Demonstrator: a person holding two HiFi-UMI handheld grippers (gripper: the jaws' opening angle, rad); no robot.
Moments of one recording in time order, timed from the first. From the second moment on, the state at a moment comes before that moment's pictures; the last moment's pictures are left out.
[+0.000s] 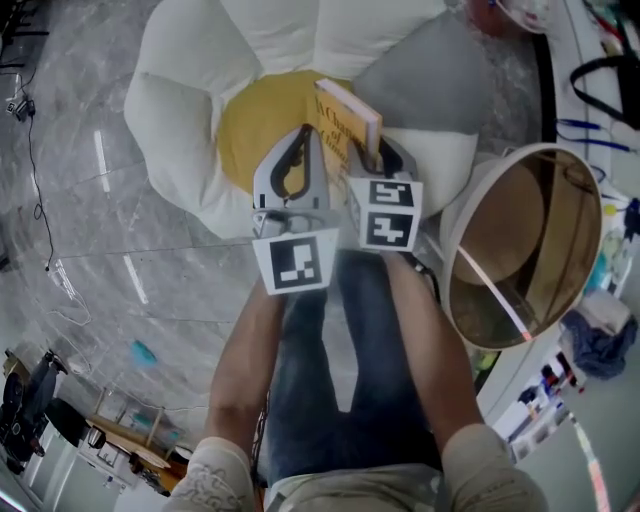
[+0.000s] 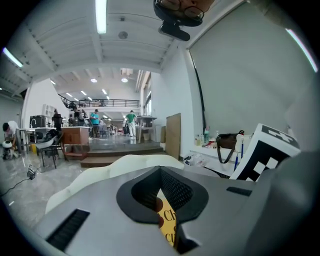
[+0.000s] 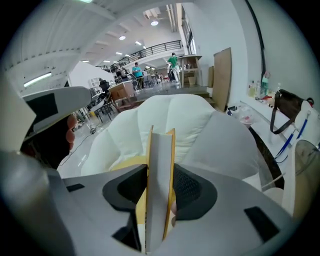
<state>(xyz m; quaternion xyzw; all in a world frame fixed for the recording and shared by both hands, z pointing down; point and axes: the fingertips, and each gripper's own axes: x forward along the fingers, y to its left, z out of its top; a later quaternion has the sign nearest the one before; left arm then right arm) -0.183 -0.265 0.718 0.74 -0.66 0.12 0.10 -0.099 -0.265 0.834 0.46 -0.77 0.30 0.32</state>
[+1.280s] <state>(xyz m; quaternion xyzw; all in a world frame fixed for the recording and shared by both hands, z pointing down) -0.263 -0.213 0.215 0.74 -0.68 -0.02 -0.02 -0.141 -0.244 0.232 0.58 -0.81 0.01 0.10</state>
